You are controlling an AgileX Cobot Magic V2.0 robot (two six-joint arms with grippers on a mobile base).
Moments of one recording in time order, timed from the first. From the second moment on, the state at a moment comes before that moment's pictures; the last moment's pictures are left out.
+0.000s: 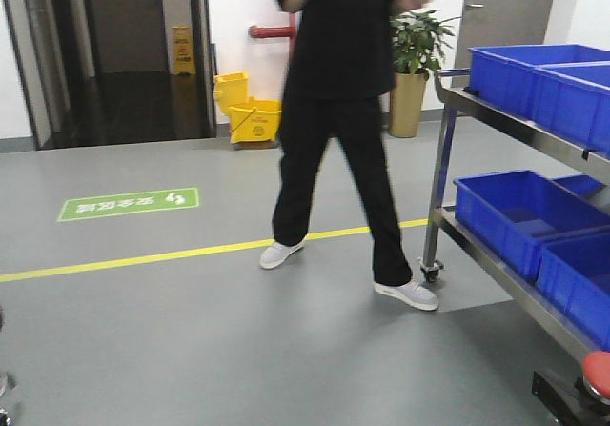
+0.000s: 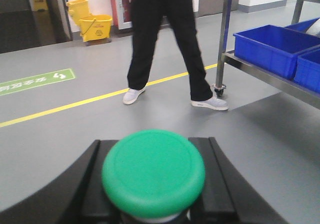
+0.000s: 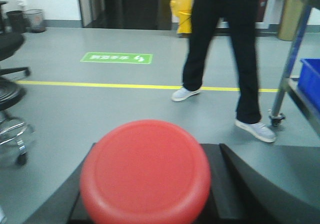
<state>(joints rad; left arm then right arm) -0.12 0.69 -0.26 0.56 -0.18 -0.54 0.05 0.81 -0.41 -1.18 -0.26 1.12</state>
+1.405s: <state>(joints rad) -0.12 0.70 -0.26 0.56 -0.18 -0.54 0.05 0.81 -0.41 -1.18 -0.26 1.12</state>
